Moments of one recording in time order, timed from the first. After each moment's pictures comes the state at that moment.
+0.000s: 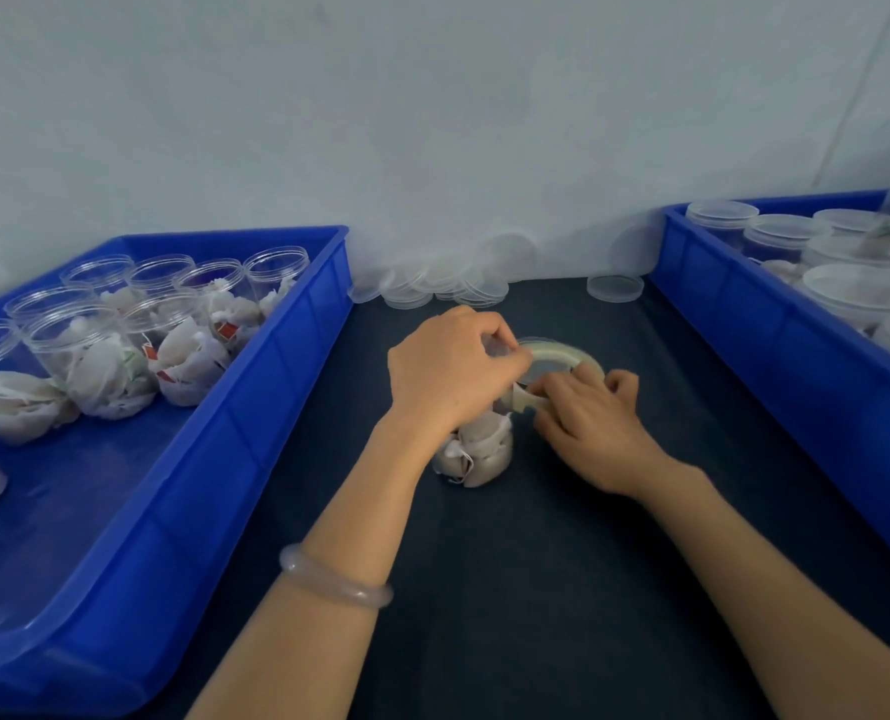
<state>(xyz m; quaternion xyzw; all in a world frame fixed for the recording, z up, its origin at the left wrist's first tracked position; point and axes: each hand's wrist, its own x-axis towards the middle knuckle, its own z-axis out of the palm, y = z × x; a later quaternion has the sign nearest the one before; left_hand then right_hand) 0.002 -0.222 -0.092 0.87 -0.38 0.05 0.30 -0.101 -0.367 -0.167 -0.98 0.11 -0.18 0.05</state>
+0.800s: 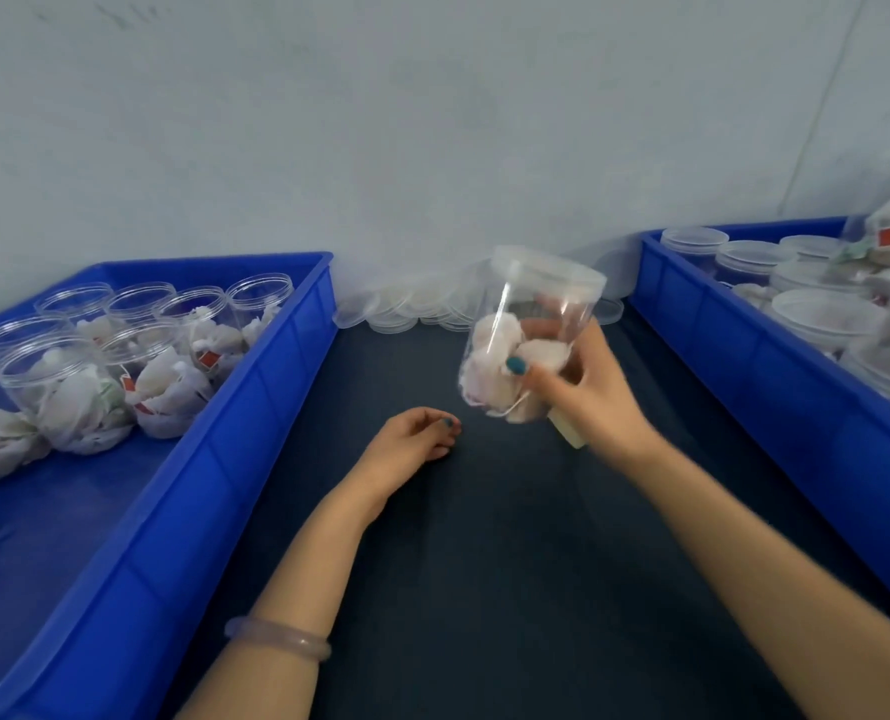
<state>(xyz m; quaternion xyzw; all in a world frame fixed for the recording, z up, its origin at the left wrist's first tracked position) 0.041 -0.199 -0.165 0.74 -0.27 -0.28 0.55 -0.098 -0.352 -0.112 -0.78 0.10 -0.32 0.53</state>
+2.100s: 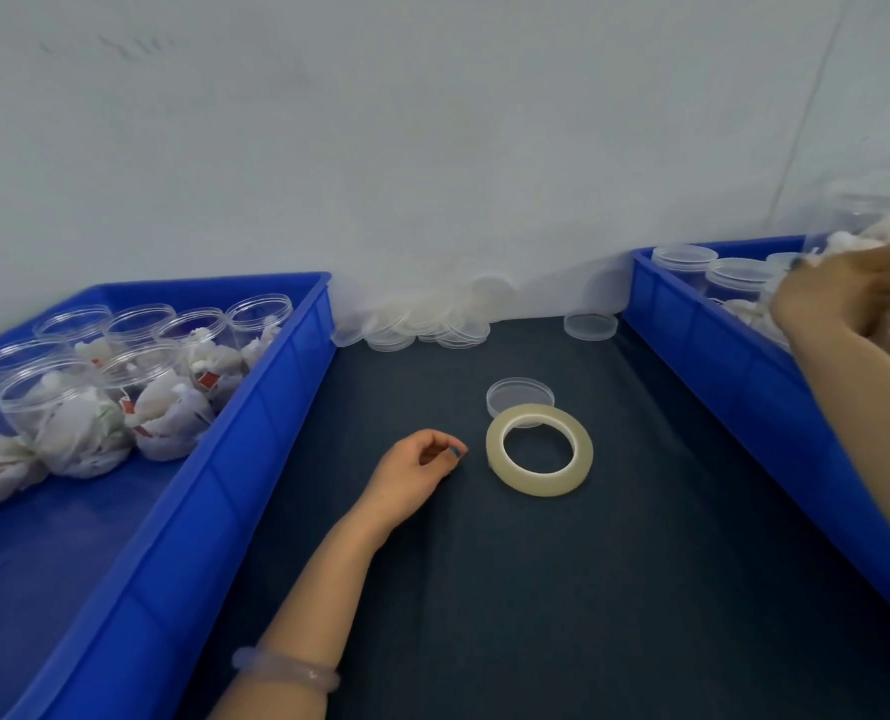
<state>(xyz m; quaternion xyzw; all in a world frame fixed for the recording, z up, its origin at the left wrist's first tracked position) 0.041 -0.199 -0.171 0.79 -0.31 -0.23 0.48 -0.136 -0.575 -0.071 -0.65 0.57 -0.48 0.18</state>
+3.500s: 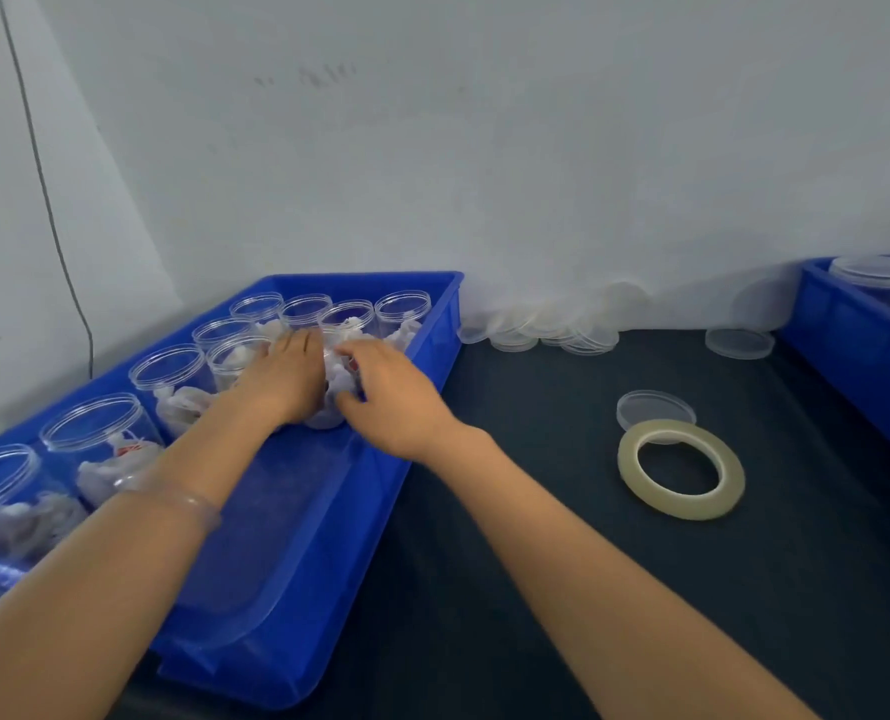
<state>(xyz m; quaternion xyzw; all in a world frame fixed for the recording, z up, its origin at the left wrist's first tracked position) 0.161 -0.028 -0.055 0.97 -0.22 0.04 -0.08 0.061 -0.151 -0.077 -0.91 -0.10 -0.19 0.36</state>
